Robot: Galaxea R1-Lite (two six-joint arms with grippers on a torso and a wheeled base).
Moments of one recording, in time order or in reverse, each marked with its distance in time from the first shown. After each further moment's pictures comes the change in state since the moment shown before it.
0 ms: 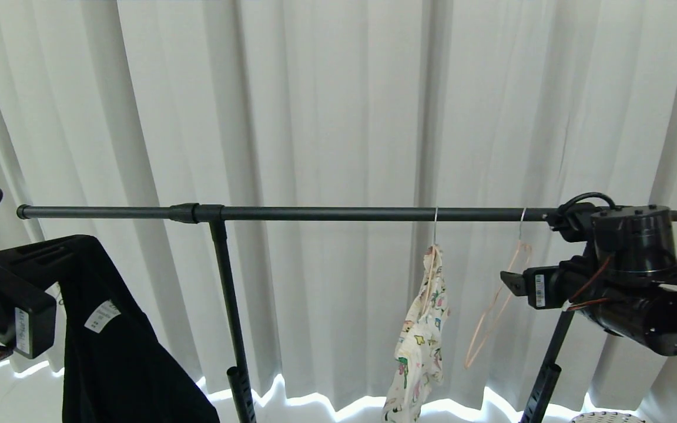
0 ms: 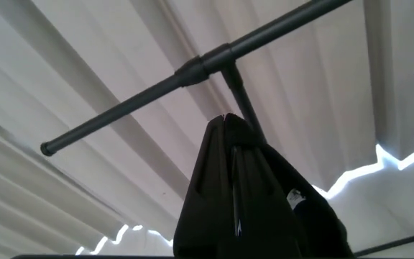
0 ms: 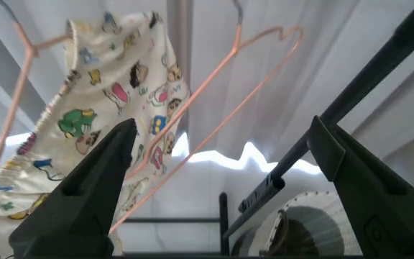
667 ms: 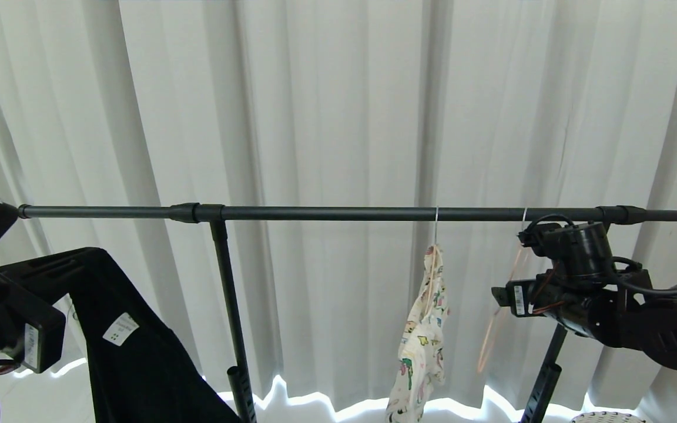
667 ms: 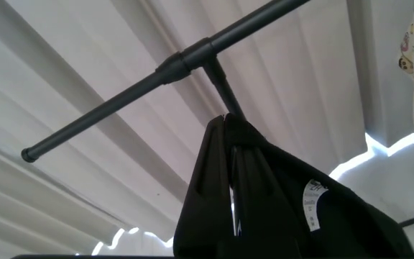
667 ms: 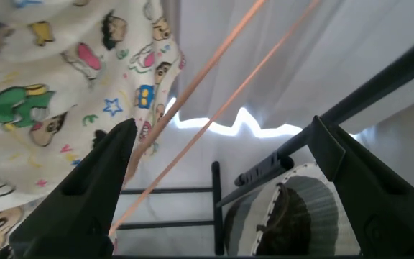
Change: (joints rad) left arm -0.027 0.000 0.030 0.000 0.000 0.007; right arm -0.047 0.171 -0.043 0.000 -0.025 0.023
